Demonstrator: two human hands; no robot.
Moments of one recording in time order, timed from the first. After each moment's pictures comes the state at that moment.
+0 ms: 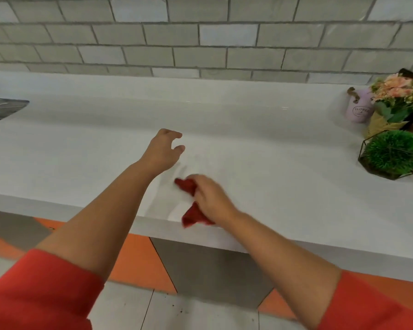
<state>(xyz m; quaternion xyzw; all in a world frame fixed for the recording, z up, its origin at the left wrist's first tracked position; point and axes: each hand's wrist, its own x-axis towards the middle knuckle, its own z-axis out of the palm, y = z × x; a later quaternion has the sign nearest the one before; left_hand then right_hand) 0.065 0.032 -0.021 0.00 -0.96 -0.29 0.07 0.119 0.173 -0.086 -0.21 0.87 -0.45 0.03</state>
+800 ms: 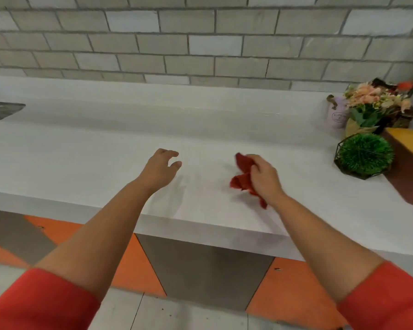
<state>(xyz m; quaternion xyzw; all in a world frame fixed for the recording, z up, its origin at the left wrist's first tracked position) 0.103 0.068 -0.040 0.02 -0.95 -0.31 0.04 0.105 0.305 -0.063 -0.01 0.85 -0.52 -0.08</state>
